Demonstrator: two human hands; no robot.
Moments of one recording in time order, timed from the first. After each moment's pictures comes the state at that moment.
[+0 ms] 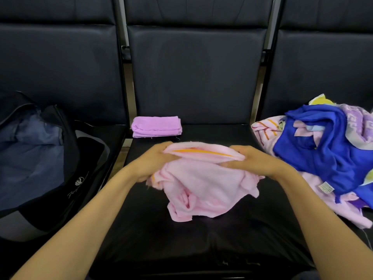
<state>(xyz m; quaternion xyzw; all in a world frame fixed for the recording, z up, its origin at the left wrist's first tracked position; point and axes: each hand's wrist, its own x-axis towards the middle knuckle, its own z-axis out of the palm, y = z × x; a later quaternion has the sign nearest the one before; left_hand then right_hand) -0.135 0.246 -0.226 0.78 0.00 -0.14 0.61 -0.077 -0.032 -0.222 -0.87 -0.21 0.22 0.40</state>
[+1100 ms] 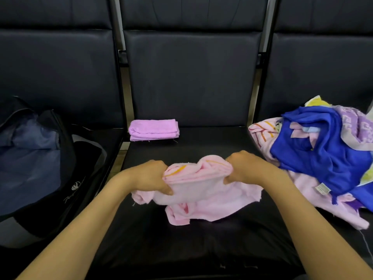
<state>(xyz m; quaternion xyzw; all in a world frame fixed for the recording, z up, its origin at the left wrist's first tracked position) -0.140 0.251 -0.222 0.94 -0.09 -0.25 0.22 -0.090 -0.006 -0.214 -0.96 -0.20 0.17 0.01</state>
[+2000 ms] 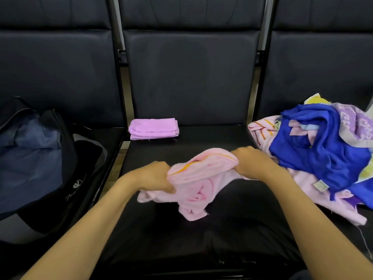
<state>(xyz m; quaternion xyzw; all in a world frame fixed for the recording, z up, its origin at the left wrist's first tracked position) -0.140 0.239 -0.234 0.94 -0.06 -0.25 0.24 -0.070 -0.029 -0.239 -0.98 -0.19 0.07 0.01</state>
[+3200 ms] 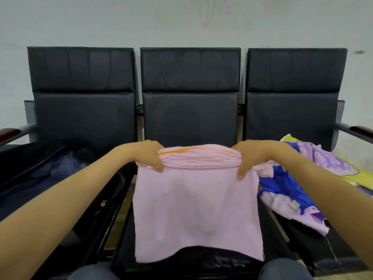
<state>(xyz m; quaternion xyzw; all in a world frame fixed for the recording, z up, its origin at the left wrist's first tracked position) -0.166 0.267 -0.082 0.98 -0.07 -0.13 0.13 -0.123 -0.045 -0.070 -0.95 -0.25 0.18 0.06</state>
